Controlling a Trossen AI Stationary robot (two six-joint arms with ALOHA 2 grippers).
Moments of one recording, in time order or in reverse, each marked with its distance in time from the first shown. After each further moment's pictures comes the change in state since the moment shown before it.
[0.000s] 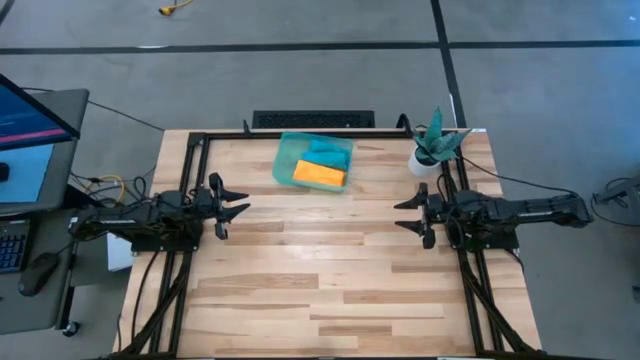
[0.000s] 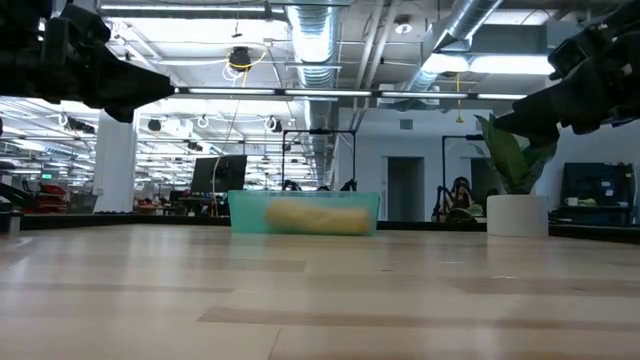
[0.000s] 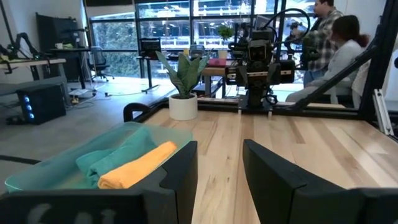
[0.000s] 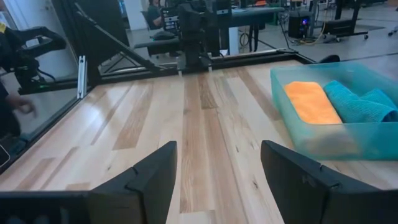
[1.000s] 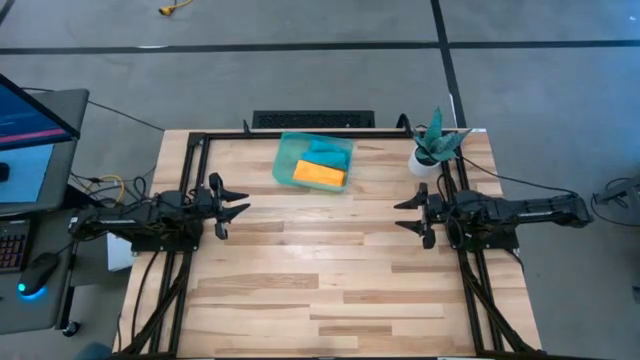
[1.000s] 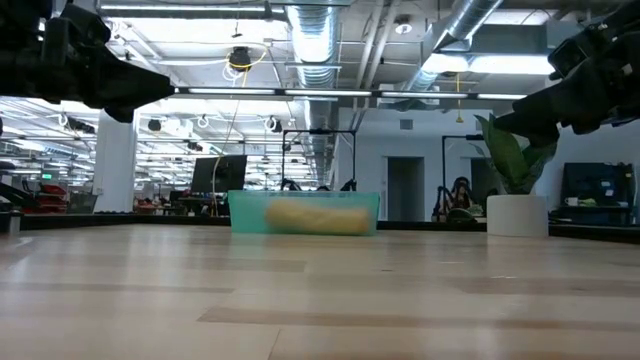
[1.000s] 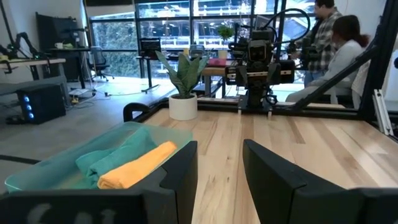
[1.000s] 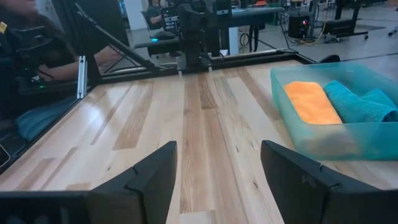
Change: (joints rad) left arm 0.000 0.000 -0.001 -0.001 0.000 -0.002; right arm 0.000 0.000 0.000 0.000 0.000 0.000
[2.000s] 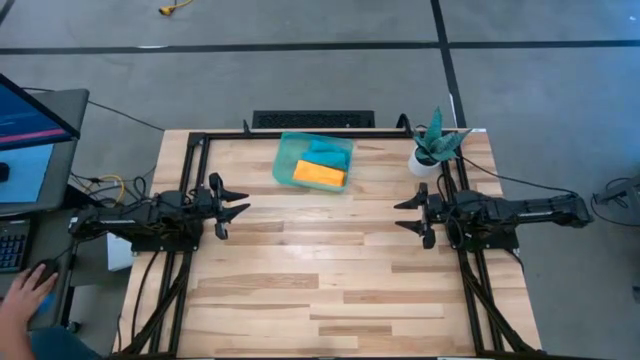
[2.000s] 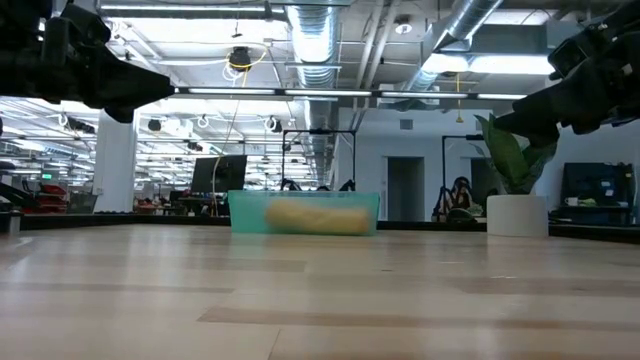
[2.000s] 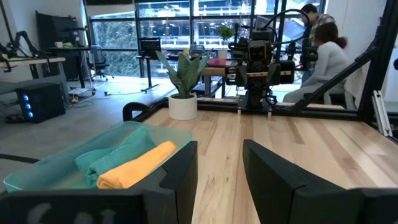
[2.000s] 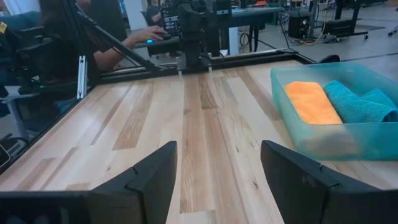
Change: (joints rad) left arm 0.000 0.000 0.000 0.000 0.000 -0.008; right arm 0.000 0.000 0.000 0.000 0.000 0.000
